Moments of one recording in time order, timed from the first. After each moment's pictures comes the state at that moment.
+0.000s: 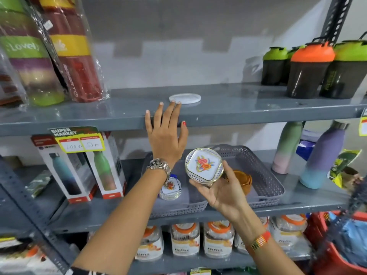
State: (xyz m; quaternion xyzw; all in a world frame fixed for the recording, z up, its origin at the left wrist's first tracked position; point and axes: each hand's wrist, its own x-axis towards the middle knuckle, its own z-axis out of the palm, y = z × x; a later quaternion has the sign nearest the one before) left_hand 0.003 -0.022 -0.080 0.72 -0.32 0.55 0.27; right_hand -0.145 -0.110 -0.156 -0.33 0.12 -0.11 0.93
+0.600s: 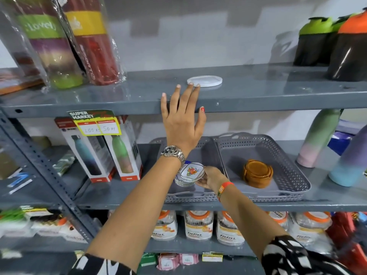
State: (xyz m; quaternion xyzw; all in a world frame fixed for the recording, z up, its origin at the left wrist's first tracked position) left_hand 0.006 -0.021 -0.081 0.74 -0.31 0.55 0.24; right_hand -0.013 -0.114 -0.234 -0.46 0.40 -0.01 0.79
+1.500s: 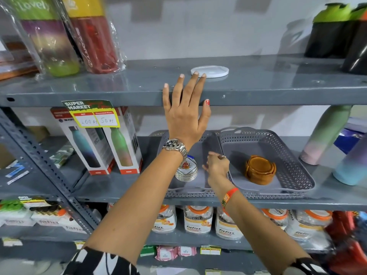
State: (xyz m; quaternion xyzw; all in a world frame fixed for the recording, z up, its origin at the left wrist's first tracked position) left_hand 0.012 -0.025 -0.083 0.74 -0.30 0.56 0.23; right_hand -0.020 -0.098 -0.212 -0.45 0.43 -0.27 0.74
